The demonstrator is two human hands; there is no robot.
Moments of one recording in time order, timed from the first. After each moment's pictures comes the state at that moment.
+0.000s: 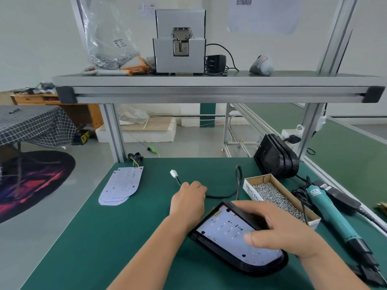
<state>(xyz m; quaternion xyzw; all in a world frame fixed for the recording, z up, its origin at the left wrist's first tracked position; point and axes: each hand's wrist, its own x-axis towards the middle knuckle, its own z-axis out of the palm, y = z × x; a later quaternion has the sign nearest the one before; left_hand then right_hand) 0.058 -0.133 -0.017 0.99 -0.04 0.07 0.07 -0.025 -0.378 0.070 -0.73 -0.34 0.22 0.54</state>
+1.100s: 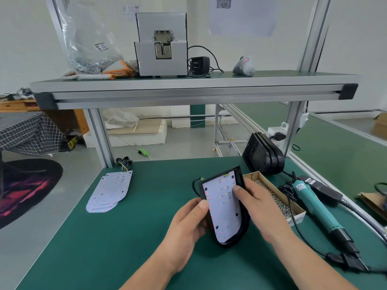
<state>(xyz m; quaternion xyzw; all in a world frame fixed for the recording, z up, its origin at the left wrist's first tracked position) -0.042 -0.165 0.003 0.57 -0.08 -0.05 0.82 0.012 -0.367 0.023 -0.76 -0.12 -0.05 0.64</state>
